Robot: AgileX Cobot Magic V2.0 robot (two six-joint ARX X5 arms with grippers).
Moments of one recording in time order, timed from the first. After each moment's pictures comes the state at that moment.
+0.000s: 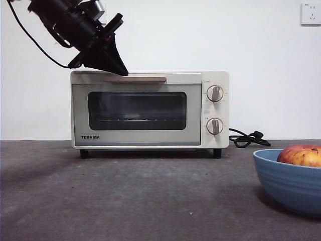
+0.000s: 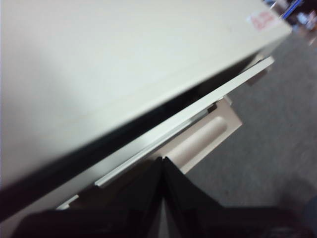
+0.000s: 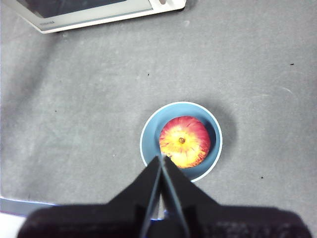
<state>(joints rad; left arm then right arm) -0.28 1.79 1.54 -0.49 0.45 0.02 0.63 0.62 1.02 -1.16 0.15 0.55</state>
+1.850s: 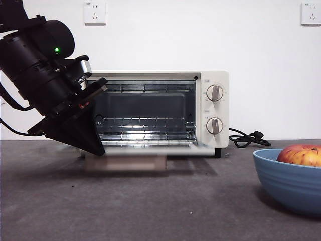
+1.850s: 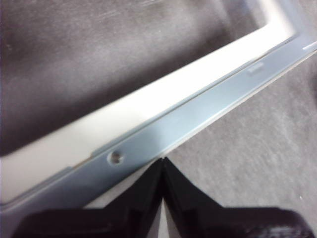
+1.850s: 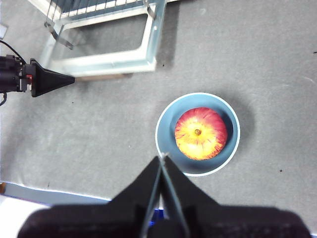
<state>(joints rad) -0.35 1.62 0.93 -0.29 0.39 -0.07 0.63 0.62 1.02 -1.15 0.08 0.57</state>
